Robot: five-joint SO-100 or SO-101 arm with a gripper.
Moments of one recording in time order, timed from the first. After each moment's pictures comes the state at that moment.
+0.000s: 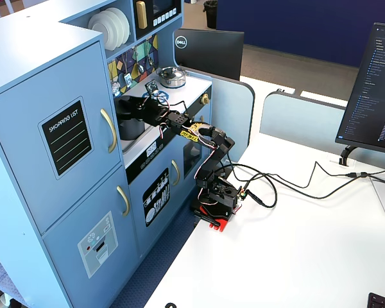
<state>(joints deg) 2.3 117.9 108.6 -4.4 -92.1</state>
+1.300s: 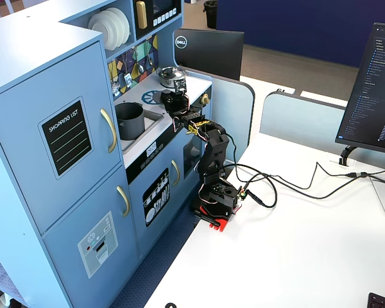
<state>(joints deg) 32.8 108.3 119.1 -19.3 -88.4</state>
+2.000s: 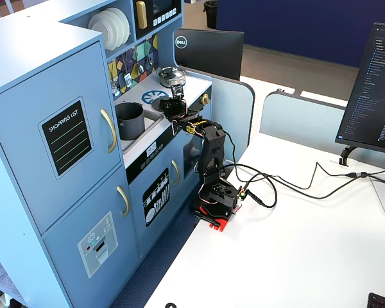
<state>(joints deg) 32.4 100.6 119.4 -23.5 -90.0</state>
